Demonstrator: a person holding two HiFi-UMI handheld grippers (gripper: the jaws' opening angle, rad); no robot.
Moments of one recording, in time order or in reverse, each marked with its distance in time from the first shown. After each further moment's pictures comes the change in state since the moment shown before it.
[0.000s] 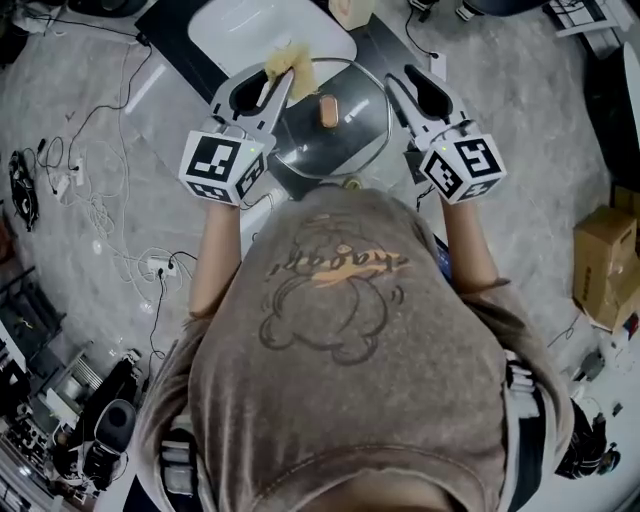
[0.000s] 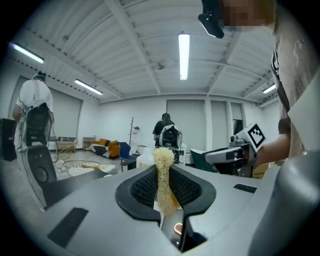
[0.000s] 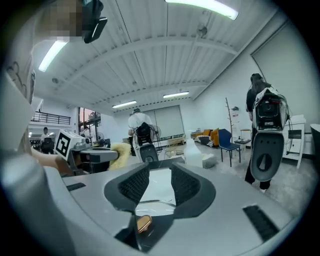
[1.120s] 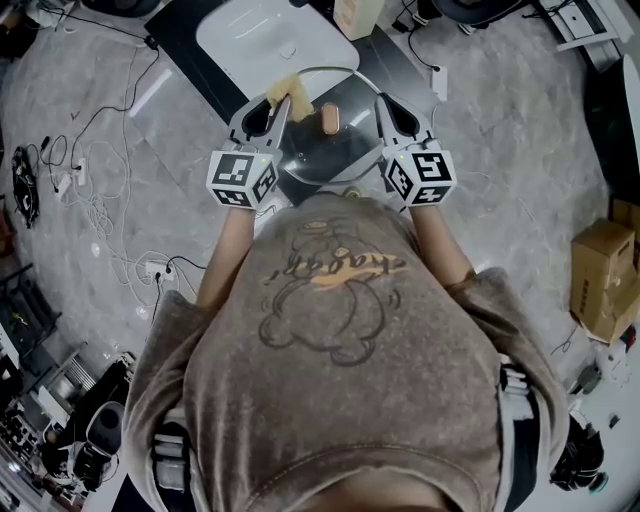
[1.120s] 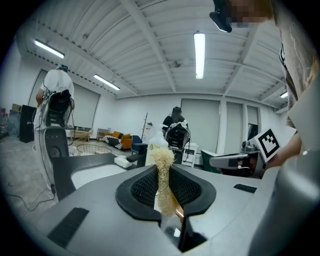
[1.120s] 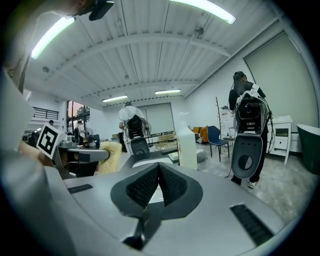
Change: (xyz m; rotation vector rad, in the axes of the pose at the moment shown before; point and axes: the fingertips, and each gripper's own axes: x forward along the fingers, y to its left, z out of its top) left arm -0.012 0.002 -0.076 -0.129 0.008 0.141; right arm 0.007 0.000 -0.073 -0.001 0.034 -0.129
